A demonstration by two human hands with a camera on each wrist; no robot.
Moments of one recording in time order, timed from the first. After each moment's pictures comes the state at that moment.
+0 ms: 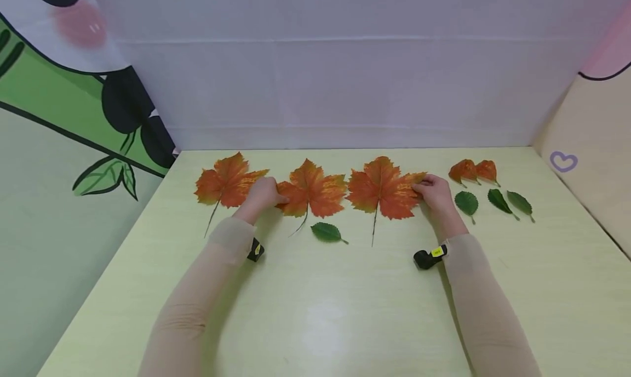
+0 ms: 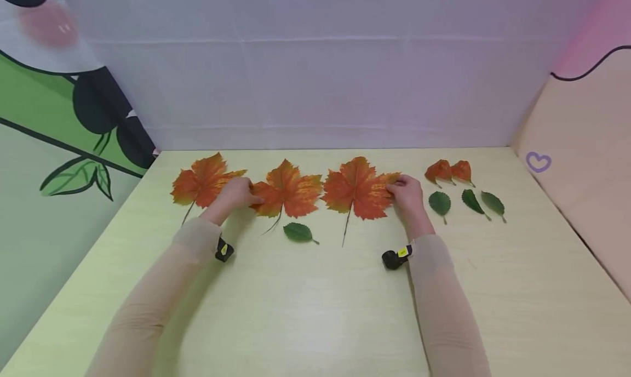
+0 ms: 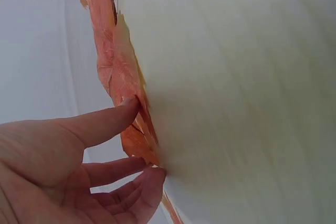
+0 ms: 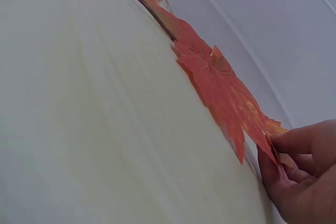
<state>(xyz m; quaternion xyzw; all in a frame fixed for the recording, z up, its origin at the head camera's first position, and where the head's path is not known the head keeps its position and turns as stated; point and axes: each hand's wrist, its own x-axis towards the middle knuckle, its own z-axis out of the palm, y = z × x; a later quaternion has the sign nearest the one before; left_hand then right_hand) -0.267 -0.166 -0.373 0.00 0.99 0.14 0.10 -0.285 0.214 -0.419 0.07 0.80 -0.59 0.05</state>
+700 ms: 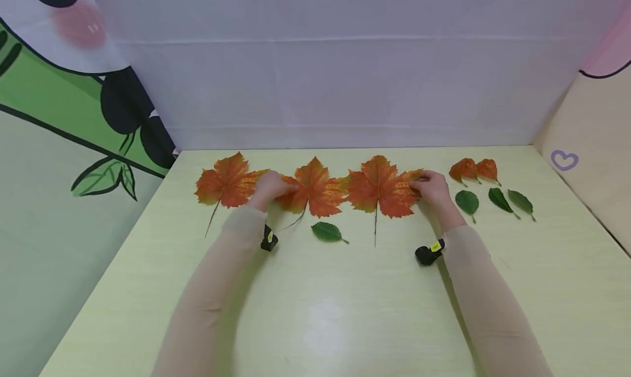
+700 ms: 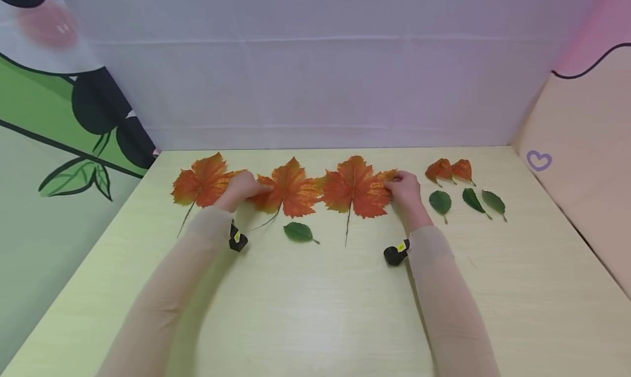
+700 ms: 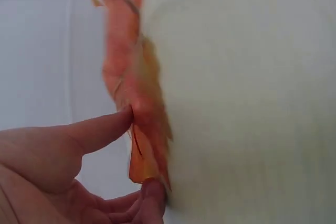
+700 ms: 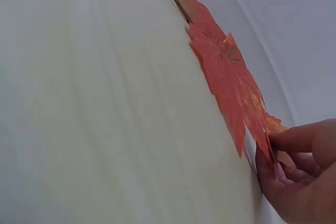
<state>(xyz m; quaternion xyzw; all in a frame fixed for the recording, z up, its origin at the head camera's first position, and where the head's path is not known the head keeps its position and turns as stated) -0.282 -0.154 -0.373 -0.07 0.97 0.20 0.11 -0.292 0.209 -0.413 0.06 0.85 -0.53 0.06</state>
